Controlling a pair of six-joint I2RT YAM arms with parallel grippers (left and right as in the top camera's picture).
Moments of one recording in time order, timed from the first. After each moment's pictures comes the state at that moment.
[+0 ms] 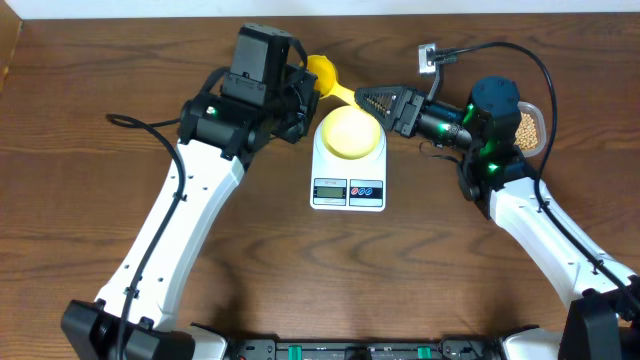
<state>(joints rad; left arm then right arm) -0.37 1.56 1.57 -0.81 0.18 -1.52 0.30 1.51 0.95 0.48 -0.80 0.94</state>
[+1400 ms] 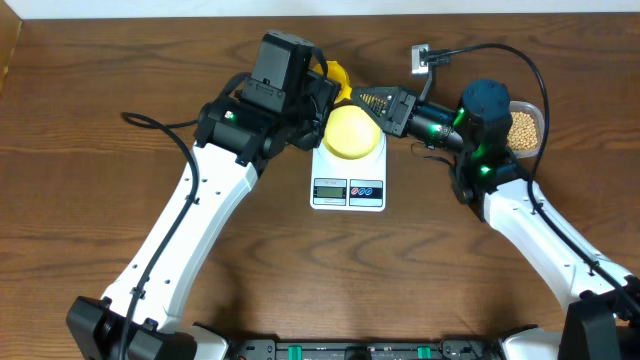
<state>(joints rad) -0.44 1.57 1.57 -0.82 0.14 -1.55 0.33 1.51 0.95 0.49 -0.75 0.99</state>
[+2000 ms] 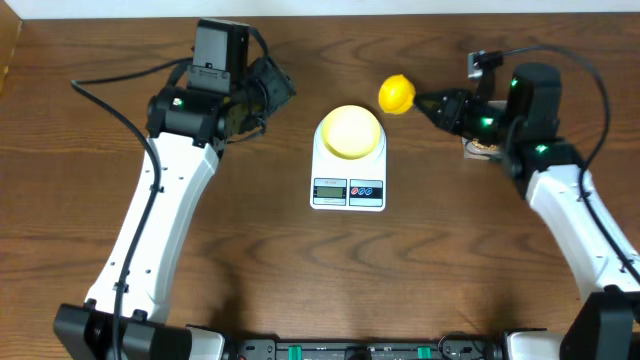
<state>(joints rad) -0.23 1.57 1.57 -0.86 0.17 -0.80 0.07 1.51 1.06 -0.10 -0.77 0.67</state>
